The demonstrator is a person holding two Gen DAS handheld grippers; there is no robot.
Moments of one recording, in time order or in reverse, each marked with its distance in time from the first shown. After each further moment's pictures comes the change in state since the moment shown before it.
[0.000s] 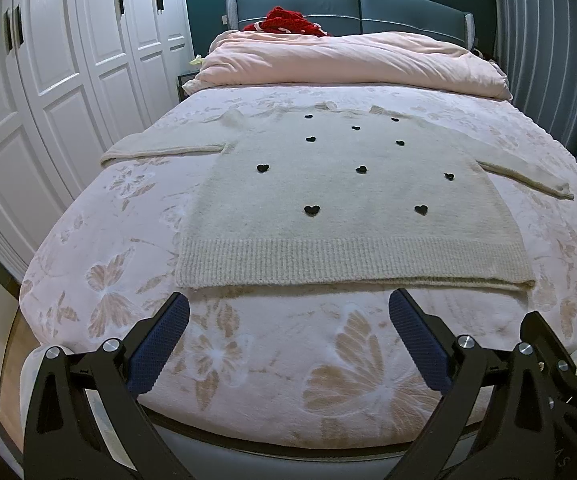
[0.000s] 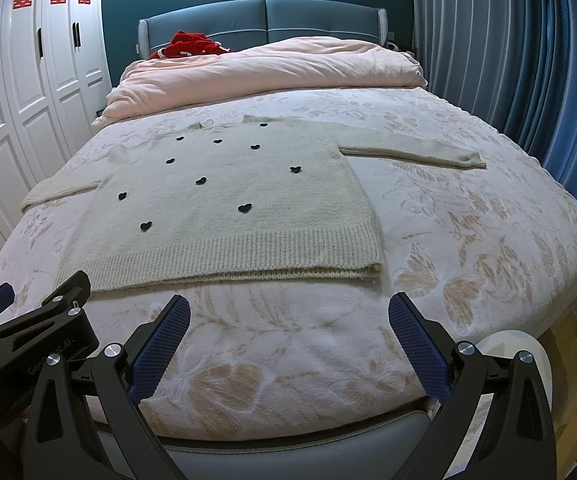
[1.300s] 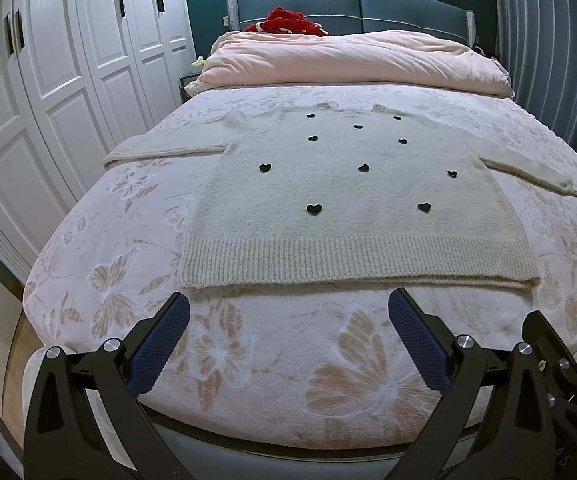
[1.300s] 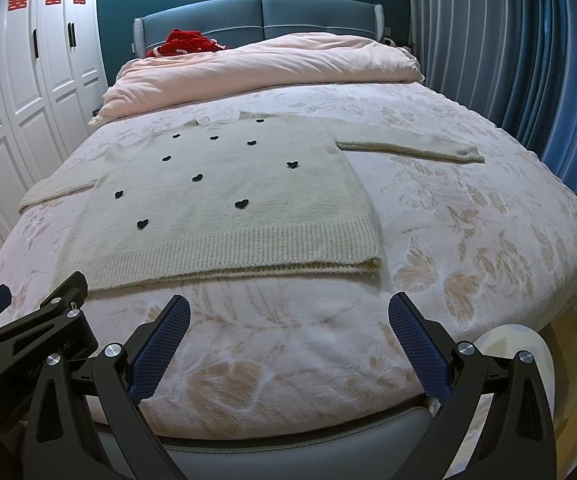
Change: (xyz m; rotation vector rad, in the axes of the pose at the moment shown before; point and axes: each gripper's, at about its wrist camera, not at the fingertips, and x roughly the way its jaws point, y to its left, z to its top) left arm -0.003 0.004 0.001 0.007 -0.002 0.008; right arm 0.003 -0.001 -0.002 0.003 0.005 0.001
